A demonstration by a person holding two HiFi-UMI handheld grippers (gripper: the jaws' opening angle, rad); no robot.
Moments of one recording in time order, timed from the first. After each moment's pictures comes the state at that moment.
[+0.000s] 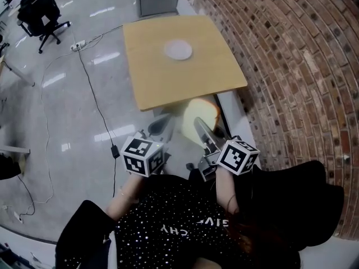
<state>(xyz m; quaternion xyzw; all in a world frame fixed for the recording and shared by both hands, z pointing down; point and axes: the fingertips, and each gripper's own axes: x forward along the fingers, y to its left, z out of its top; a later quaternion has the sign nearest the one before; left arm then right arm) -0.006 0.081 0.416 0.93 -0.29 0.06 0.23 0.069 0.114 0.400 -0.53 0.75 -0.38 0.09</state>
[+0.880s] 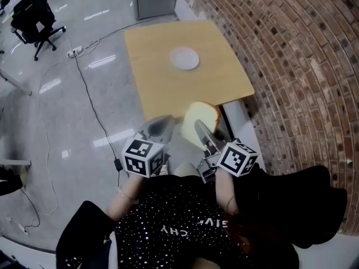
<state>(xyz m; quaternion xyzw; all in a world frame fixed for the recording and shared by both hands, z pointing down) -0.043 0.004 0.431 0.93 -0.27 0.07 0.22 0.034 0.044 0.415 -0.55 0.73 -0.38 0.11</state>
